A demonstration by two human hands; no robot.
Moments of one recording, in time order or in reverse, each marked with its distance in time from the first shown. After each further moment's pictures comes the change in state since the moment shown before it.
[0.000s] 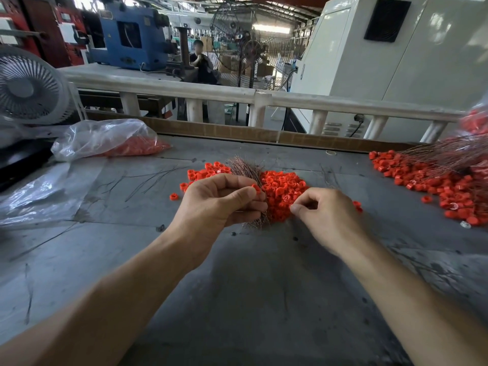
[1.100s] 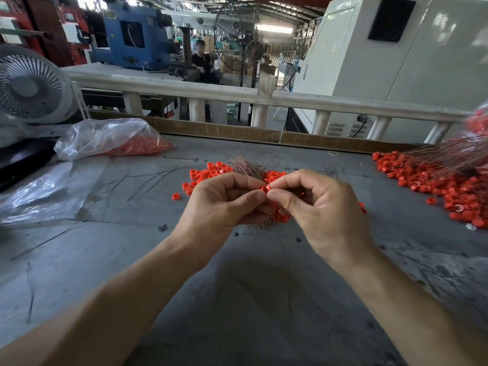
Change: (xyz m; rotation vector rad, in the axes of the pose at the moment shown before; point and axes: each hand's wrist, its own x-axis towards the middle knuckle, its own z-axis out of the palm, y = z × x) left_hand -0.002 -0.001 0.003 0.098 -0.047 0.087; right_hand -0.031 -0.051 -0.017 0.507 0.035 -0.355
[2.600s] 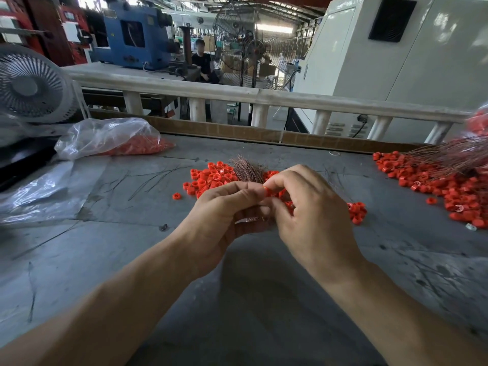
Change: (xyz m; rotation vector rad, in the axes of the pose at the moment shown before) left_hand -0.003 0.004 0.005 -0.192 -0.026 -0.230; right_hand -0.007 -0.008 0.017 -0.512 0.088 -0.244
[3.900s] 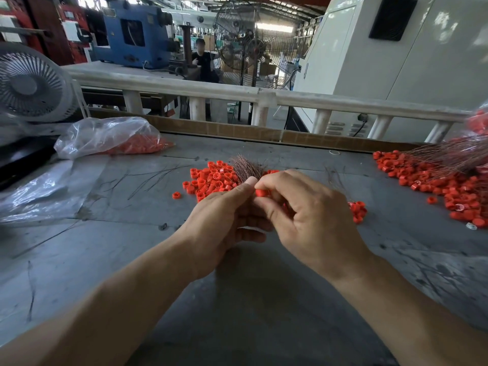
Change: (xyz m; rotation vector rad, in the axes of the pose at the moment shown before) left_hand -0.001 0.001 0.004 0.079 0.022 -0.106; right_hand 0.003 0.005 -0.007 0.062 -0.028 -0.191
